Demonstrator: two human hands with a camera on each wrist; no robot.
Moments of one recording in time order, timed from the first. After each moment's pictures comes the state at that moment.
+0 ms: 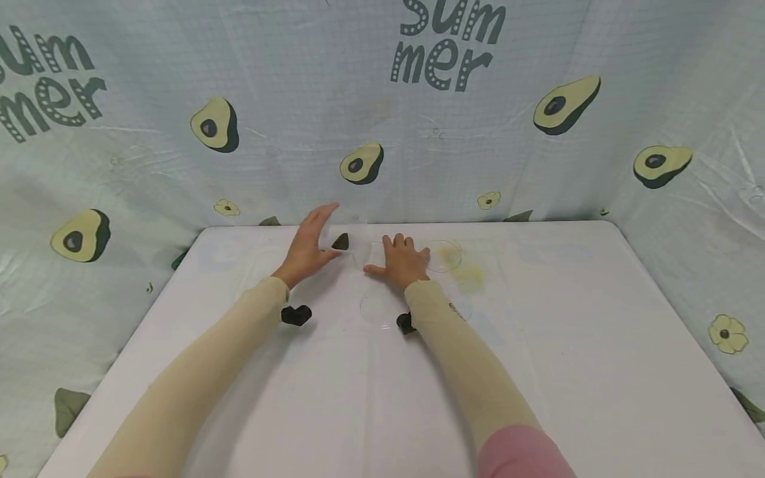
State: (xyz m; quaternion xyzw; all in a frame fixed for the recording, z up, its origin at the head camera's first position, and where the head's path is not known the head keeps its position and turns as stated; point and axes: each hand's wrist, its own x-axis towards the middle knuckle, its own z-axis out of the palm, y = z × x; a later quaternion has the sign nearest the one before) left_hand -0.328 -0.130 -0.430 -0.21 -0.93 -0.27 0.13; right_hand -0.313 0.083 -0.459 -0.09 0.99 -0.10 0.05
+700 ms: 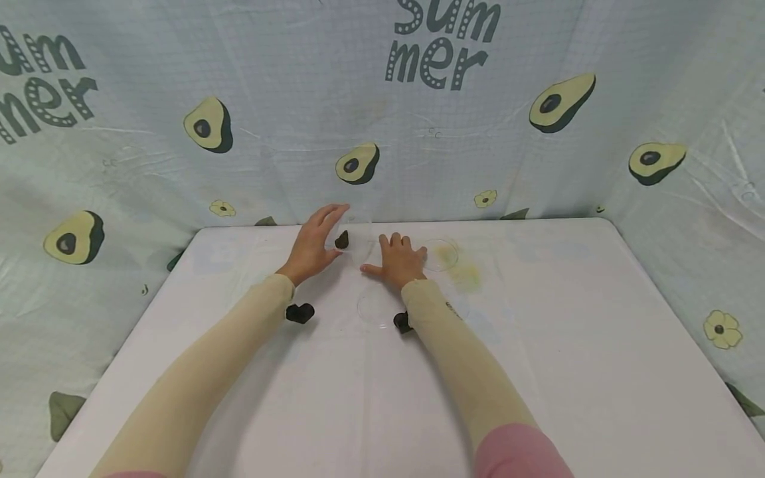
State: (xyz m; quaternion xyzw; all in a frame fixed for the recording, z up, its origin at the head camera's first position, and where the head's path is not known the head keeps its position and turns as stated) left_hand -0.331 -0.117 -0.429 -0.25 -0.93 -0.21 0.16; right_hand -0.315 0.083 -0.461 -0.08 0.99 -0.09 0.05
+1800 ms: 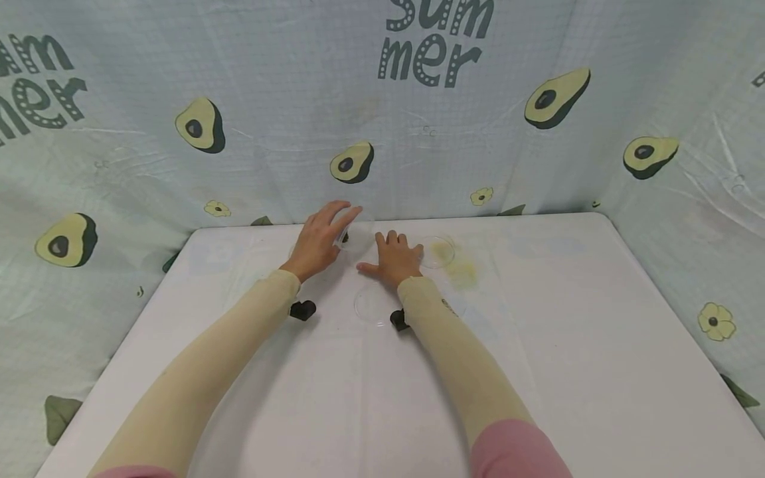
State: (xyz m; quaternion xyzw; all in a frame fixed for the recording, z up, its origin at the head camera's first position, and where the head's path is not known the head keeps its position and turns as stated) left_hand -0.336 -0.100 -0.427 -0.31 -0.93 -0.08 0.19; right_hand -0.319 0.083 -0.462 -0.08 0.99 -0.08 0.05
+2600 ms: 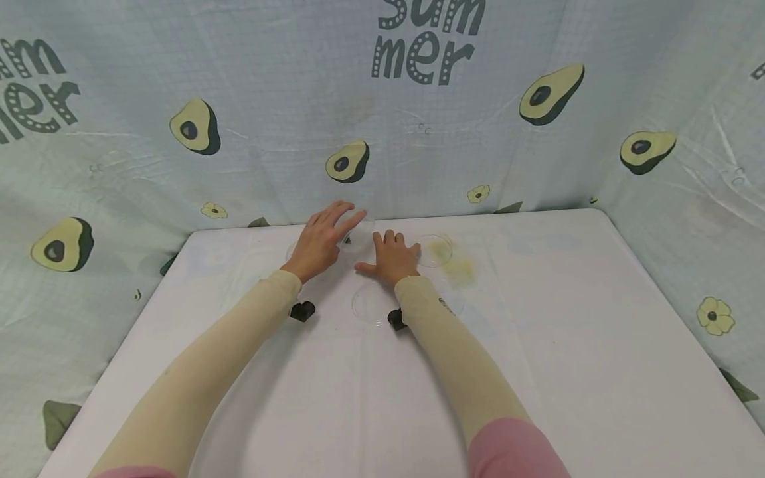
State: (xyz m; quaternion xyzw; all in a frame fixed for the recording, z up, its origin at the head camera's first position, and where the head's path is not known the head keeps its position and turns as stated) left_hand -0.335 -0.093 -0.428 -0.34 -0.91 -0.01 0.22; right_hand -0.315 0.084 -0.457 -0.08 0.99 -0.08 0.06
